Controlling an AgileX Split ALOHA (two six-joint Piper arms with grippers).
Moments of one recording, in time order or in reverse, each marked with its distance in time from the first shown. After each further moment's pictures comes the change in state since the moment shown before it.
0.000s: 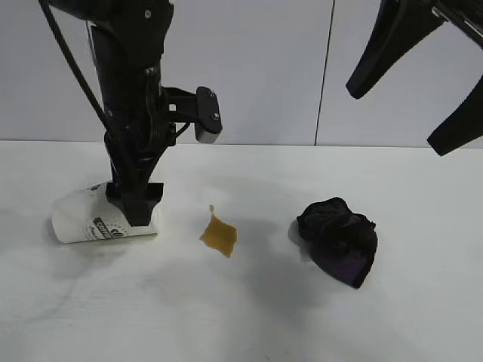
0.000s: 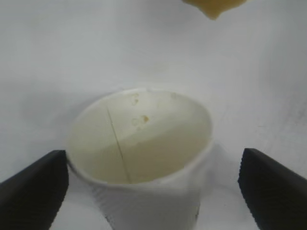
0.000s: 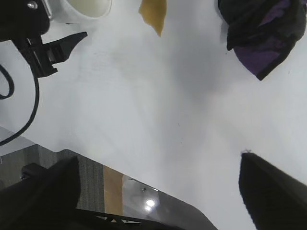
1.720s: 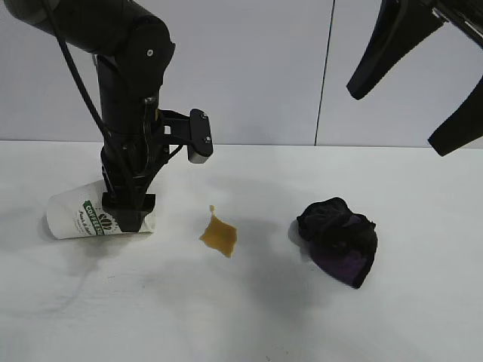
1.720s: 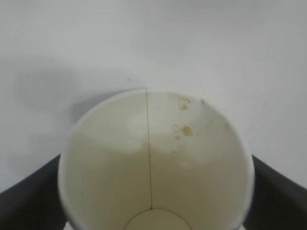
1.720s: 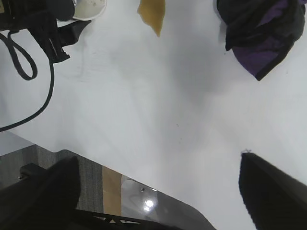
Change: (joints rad) left arm 0.021 0.056 -0.003 0.063 -0.025 -0.048; right arm 0.000 0.000 0.000 -0.004 0.000 0.000
